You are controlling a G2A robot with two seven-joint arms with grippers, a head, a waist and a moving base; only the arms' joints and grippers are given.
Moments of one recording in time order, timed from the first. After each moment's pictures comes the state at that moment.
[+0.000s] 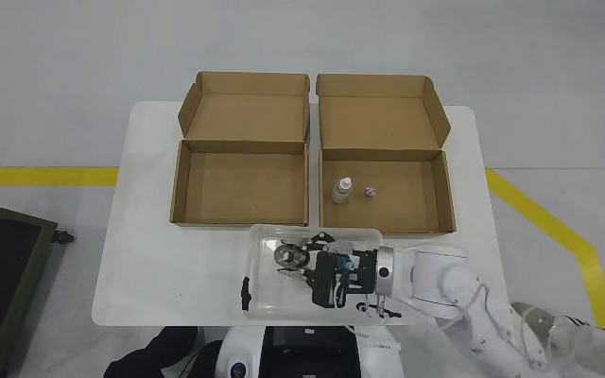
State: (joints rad) left arm -0.37 -0.34 -0.25 -1.16 3.07 0.41 0.06; right arm -1.20 -1.05 1.02 -2.10 -1.16 -0.73 0.29
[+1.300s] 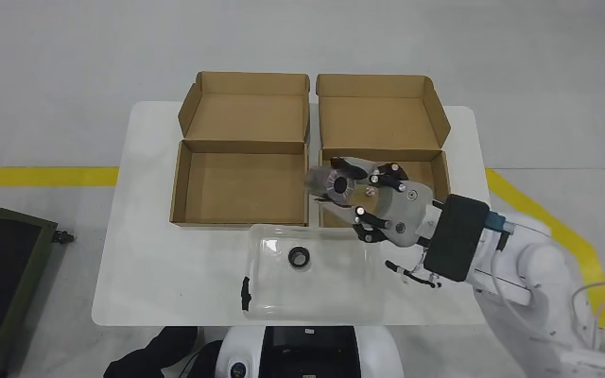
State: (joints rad) left arm -0.37 -0.34 -0.25 -1.16 3.07 0.41 0.06; right arm -1.14 -1.05 1.27 -2.20 -0.99 -0.66 0.07
